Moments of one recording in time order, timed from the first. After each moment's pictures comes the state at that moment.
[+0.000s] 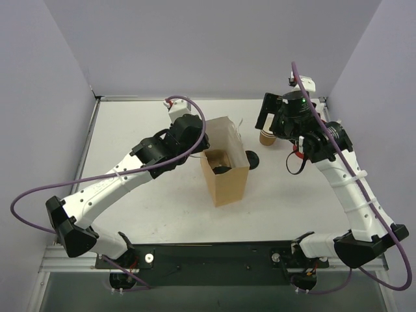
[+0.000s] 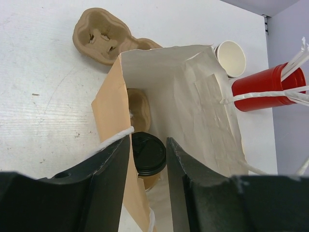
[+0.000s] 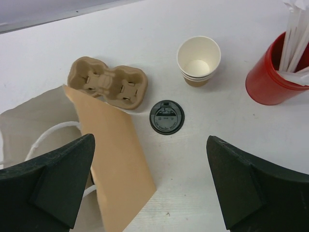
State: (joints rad) left arm -0.89 1.43 1.52 -0.68 -0.55 -0.86; right arm 0.51 1.30 1.66 -0.90 0.39 0.44
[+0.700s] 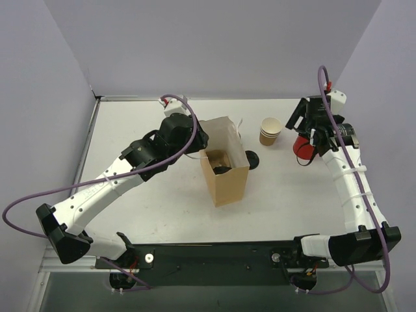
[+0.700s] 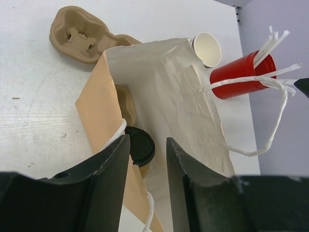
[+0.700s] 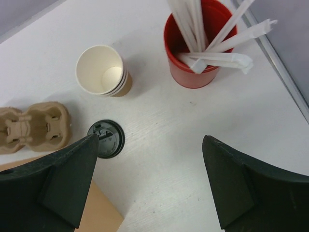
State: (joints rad) left arm -0.86 1.36 1.48 -0.63 -0.43 -0.83; right arm 0.18 1.29 1.45 -0.85 0.41 0.49
